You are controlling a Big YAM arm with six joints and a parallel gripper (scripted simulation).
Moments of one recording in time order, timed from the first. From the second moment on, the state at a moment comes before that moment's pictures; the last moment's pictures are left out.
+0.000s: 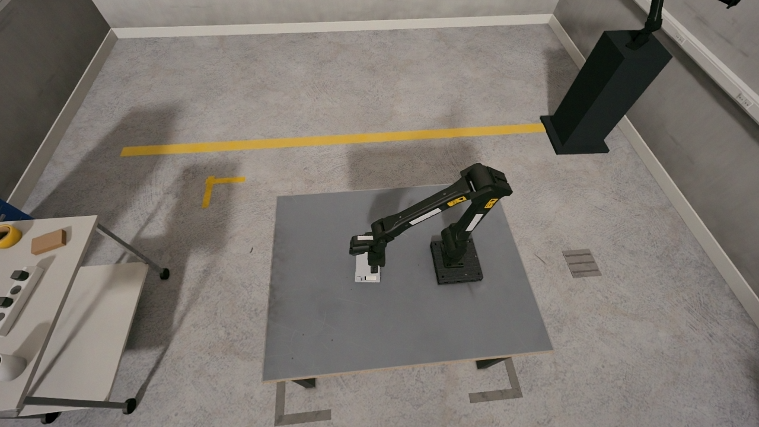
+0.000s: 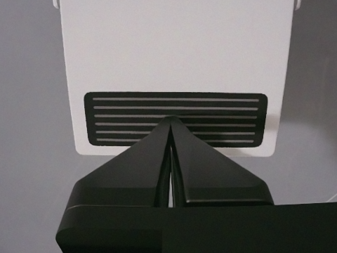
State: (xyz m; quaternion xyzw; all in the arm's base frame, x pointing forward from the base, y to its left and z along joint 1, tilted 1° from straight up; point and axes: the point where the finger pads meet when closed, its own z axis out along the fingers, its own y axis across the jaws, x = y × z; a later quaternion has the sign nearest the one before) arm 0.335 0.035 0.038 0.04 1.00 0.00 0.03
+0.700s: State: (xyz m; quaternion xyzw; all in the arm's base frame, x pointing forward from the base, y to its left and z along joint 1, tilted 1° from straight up) arm 0.335 0.035 0.036 0.04 1.00 0.00 0.03
